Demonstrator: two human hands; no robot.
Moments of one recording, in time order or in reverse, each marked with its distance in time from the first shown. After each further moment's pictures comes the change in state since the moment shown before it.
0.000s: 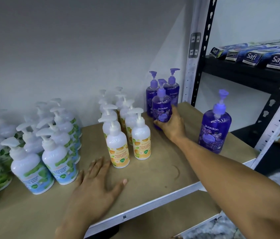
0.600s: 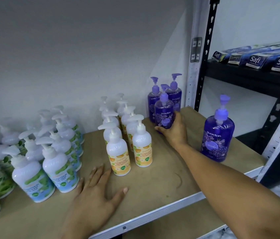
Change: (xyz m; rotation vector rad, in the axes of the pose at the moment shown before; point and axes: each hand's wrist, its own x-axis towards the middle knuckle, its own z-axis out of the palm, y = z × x) left_hand 0.004 0.001 0.002 0.045 -0.001 -0.021; right_hand 0.010 0.016 0.010 0.058 0.060 -0.053
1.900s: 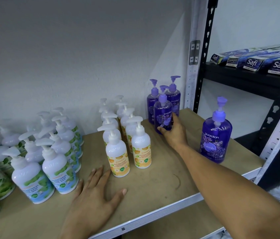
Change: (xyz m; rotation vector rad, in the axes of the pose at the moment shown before) left_hand 0.000 0.000 0.000 -0.017 -0.014 -0.006; right_hand 0.002 0.006 -0.002 0.008 -0.082 0.028
